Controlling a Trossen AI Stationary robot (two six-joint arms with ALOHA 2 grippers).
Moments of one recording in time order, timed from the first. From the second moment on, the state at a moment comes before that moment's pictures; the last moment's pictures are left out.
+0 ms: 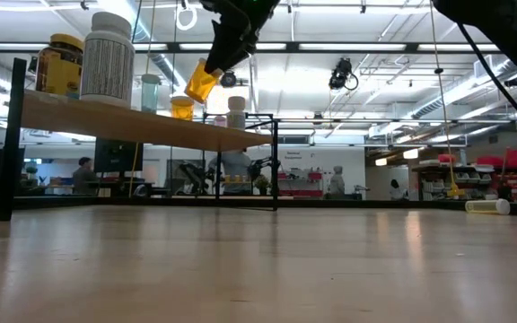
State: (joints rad) left arm -0.90 1.29 1.10 0.16 -1.54 0.31; right arm -0.15 2.18 2.36 -1.02 0.16 -0.24
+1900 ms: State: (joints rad) left arm -0.86 1.29 1.10 0.16 -1.54 0.32; right arm -0.01 2.15 2.31 -1.29 0.10 -0.14
